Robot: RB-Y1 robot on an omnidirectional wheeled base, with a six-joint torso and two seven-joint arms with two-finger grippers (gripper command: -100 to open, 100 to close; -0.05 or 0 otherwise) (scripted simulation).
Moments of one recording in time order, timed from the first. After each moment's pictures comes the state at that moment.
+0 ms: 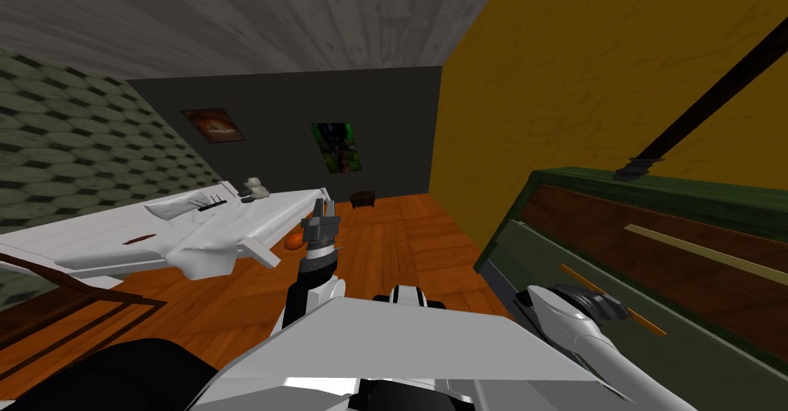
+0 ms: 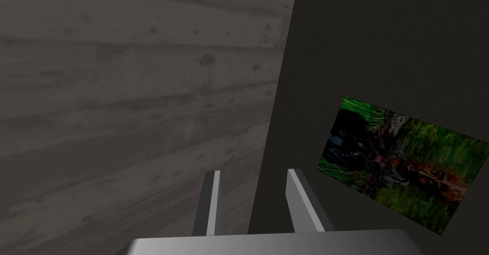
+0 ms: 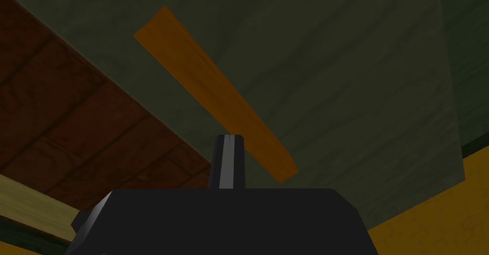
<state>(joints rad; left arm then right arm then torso) 0.54 0.01 -0.04 -2.37 0.11 -0.54 0.03 -0.02 -0.65 0.21 -0.83 1.03 1.00 0.23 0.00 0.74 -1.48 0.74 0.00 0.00</state>
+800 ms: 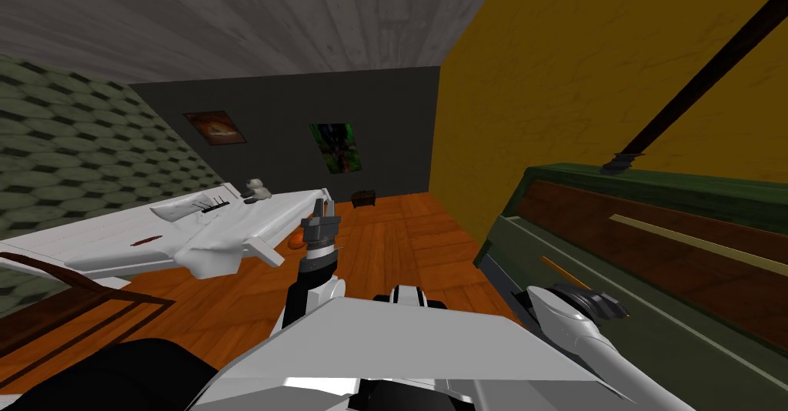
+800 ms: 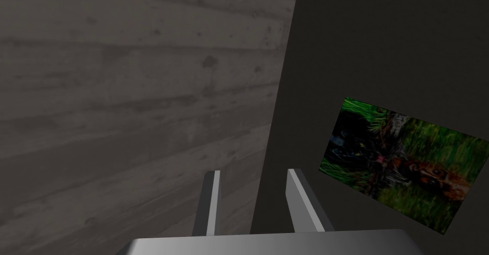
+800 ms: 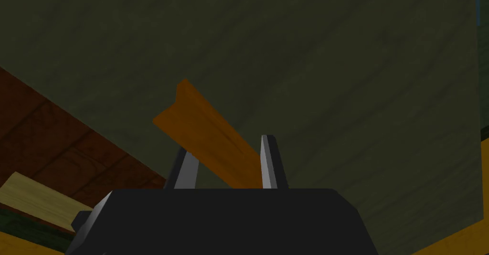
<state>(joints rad) 0.54 0.01 -0.04 -2.37 0.11 -0.54 0.03 -0.02 -0.65 0.21 -0.84 1.03 1.00 0.23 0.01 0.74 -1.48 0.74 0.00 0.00</state>
